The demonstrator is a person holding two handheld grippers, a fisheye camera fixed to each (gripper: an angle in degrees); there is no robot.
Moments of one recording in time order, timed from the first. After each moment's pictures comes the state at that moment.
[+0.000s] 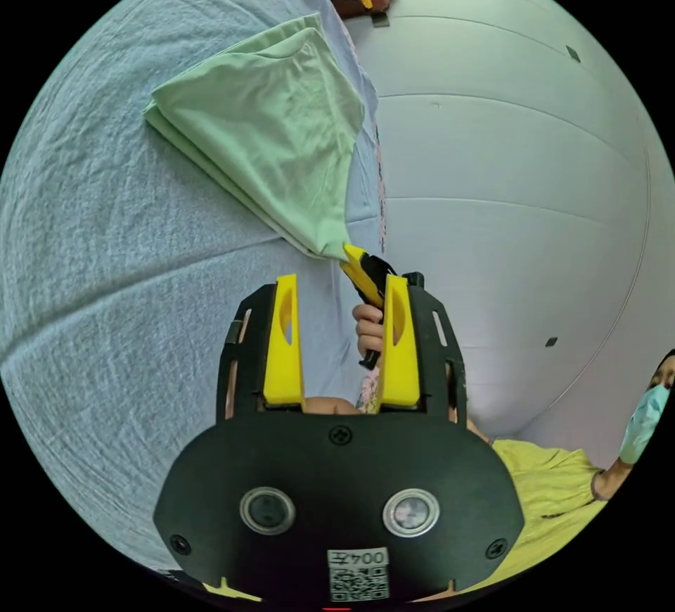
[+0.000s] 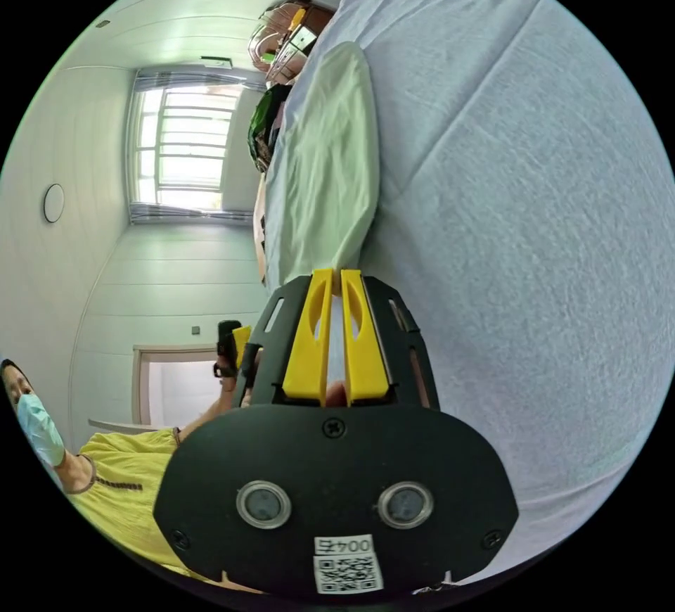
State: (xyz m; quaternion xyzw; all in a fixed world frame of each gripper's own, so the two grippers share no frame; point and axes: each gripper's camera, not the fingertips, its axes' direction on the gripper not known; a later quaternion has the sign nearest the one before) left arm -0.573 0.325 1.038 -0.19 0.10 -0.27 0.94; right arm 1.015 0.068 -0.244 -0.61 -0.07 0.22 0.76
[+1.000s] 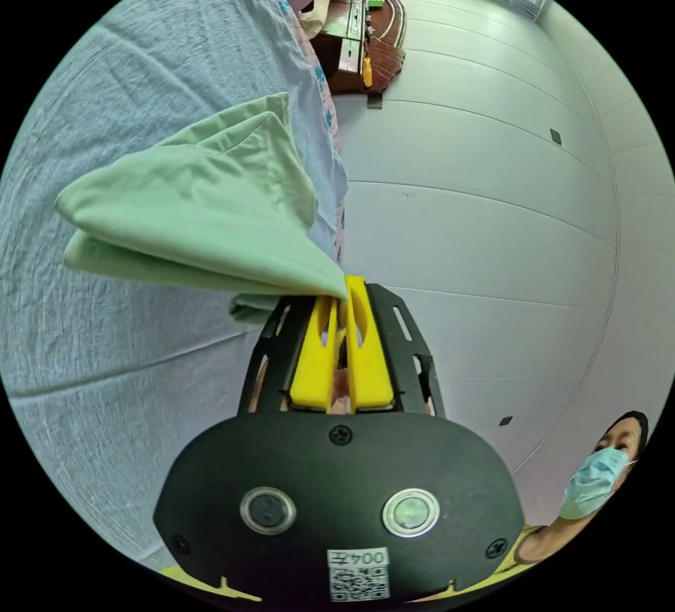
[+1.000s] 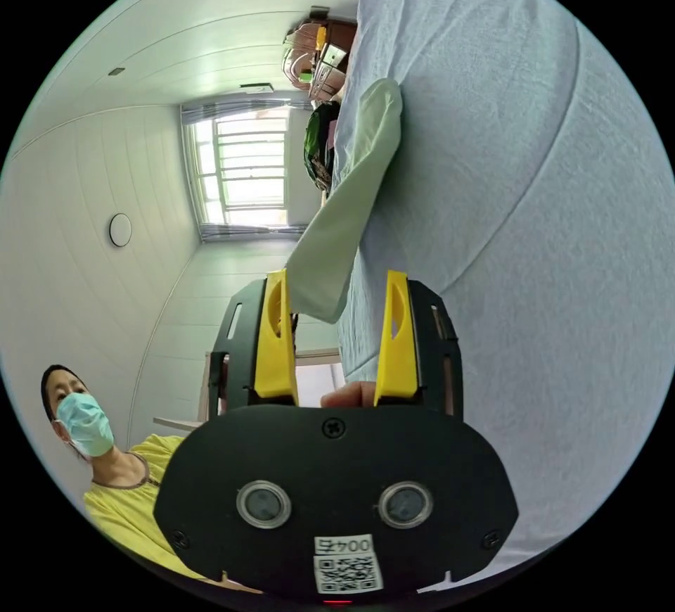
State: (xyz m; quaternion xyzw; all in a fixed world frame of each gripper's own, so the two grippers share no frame) left arm -0.586 0.181 1.060 -0.03 0.14 -0.36 0.92; right arm 1.105 0.007 -0.178 -0.55 -0.19 0.33 0.74
